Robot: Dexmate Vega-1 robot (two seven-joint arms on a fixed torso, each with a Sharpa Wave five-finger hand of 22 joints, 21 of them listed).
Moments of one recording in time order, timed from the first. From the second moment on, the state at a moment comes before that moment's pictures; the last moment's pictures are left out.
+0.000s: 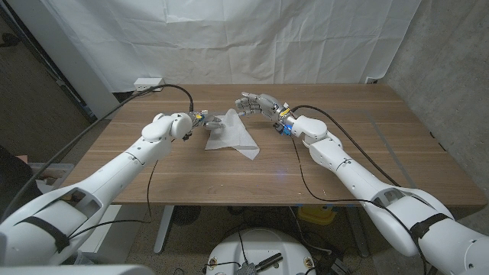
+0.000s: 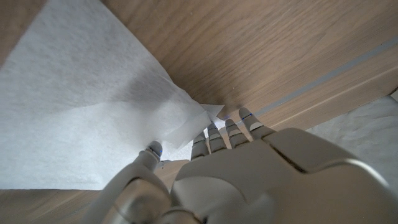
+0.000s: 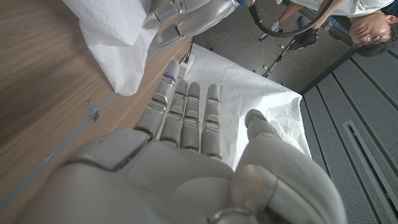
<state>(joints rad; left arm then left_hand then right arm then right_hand) 0.58 0.63 0.59 -1.44 0.87 0.13 -0.47 0.01 0.07 0.51 0.18 0.23 0.16 -0.08 0.16 0.17 0.09 -0.08 0.18 0.18 -0.01 -0.03 0.17 0.17 -0.05 0.02 0.39 0.19 -0.58 -0.23 -0.50 -1.11 0.31 0.29 0.45 0.52 0.16 0.41 -0.10 0.18 0.62 0.14 0.27 0.20 0.54 0.16 0.27 0.20 0.45 0.09 0.25 0.24 0.52 0.12 0.47 0.17</state>
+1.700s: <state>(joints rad) 0.74 0.66 0.46 -1.60 0.79 -0.01 -0.16 0.04 0.07 0.50 0.16 0.23 0.51 -0.01 0.24 0.18 0.43 -0.07 0.27 0.19 0.32 -0.04 0.21 0.17 0.11 0.07 0.42 0.19 -0.64 -0.45 -0.65 -1.45 -0.20 0.17 0.19 0.51 0.20 0.55 -0.05 0.18 0.80 0.11 0.27 0.20 0.73 0.15 0.31 0.20 0.62 0.04 0.29 0.24 0.64 0.08 0.48 0.17</state>
